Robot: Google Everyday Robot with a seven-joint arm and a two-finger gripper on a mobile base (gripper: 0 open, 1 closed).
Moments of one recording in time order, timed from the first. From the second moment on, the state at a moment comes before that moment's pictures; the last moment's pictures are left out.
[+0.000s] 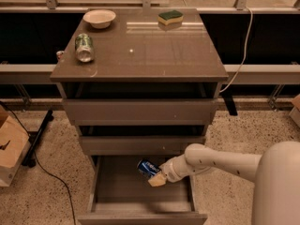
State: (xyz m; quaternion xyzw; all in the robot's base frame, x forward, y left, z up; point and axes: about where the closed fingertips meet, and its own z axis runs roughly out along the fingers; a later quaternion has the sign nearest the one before) arm 0.541 -0.038 0.365 -0.43 0.83 0.29 0.20
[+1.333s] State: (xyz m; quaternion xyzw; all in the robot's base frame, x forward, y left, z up) arm 0.553 -0.070 0.208 -0.29 0.88 0.33 0.18
